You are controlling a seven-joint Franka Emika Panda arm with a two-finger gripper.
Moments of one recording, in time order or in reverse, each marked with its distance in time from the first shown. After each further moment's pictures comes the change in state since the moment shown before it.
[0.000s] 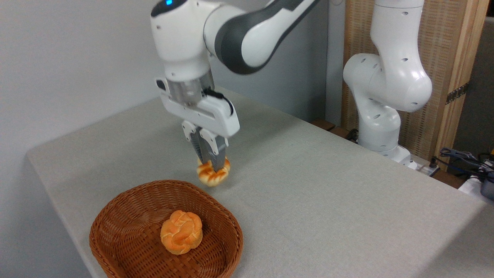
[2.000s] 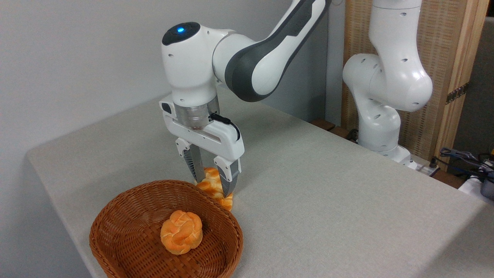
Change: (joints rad) arm 0.025 0.049 -0.001 -0.097 -0.016 0.170 0.000
